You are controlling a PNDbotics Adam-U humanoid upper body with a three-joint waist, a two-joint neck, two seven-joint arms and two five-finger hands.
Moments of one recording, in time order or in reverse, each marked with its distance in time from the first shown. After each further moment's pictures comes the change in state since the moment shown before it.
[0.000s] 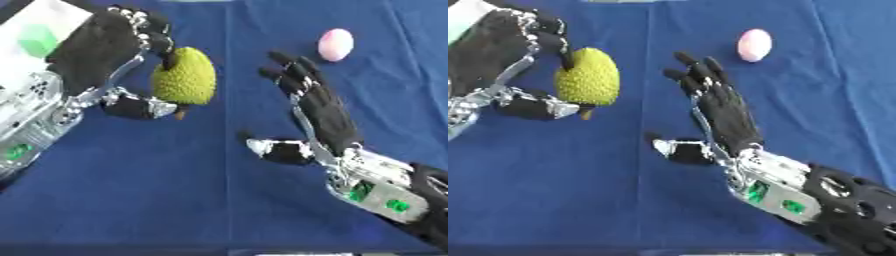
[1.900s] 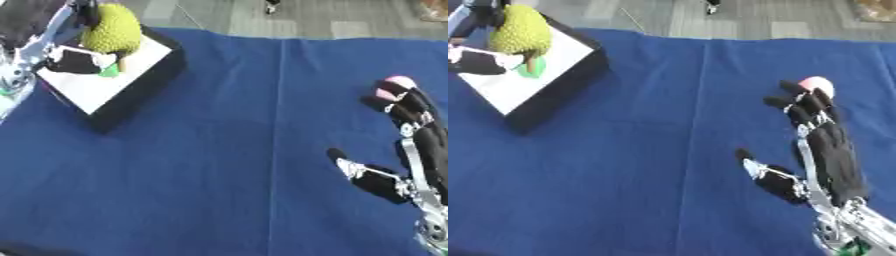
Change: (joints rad) left arm 0.084 0.155 0.347 0.142 0.017 0.247 -0.157; right arm 0.048 -0.027 -0.135 0.000 -0.079 -0.074 -0.140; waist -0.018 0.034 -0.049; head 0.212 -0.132
